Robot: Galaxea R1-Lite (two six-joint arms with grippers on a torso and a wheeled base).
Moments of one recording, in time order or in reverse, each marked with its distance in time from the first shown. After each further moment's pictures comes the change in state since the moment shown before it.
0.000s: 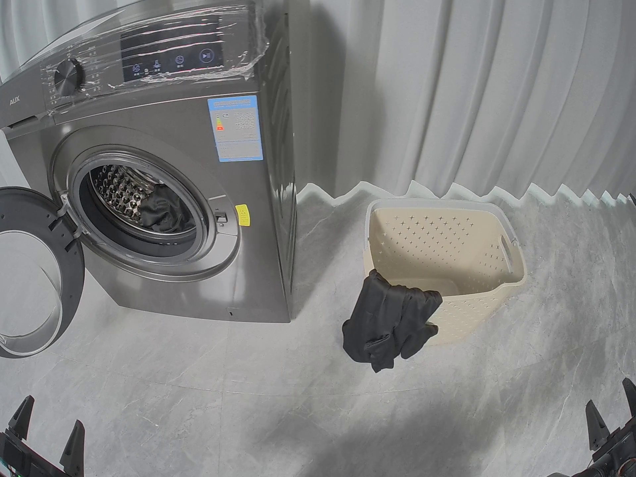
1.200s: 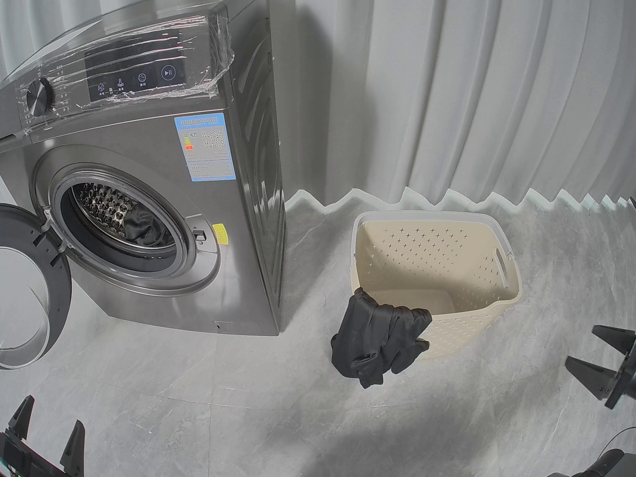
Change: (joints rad) left arm 0.000 0.001 0.000 0.000 -0.003 0.004; right arm 0.082 0.677 -0.277 -0.179 0.350 0.024
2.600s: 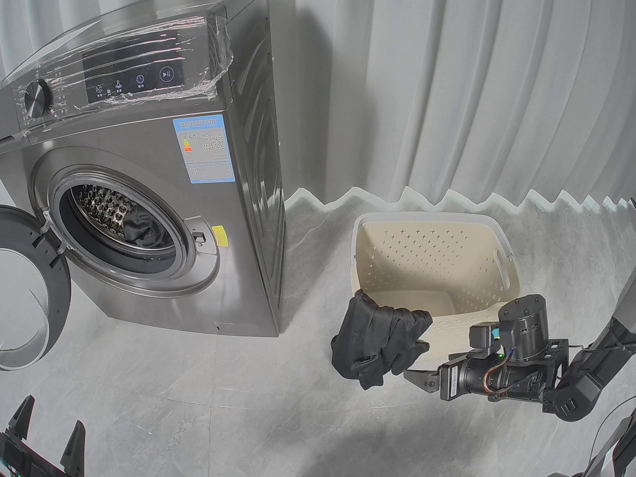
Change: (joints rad) left arm 0.000 0.001 0.000 0.000 -0.003 0.002; right arm 0.486 1.171 -0.063 -0.758 -0.329 0.263
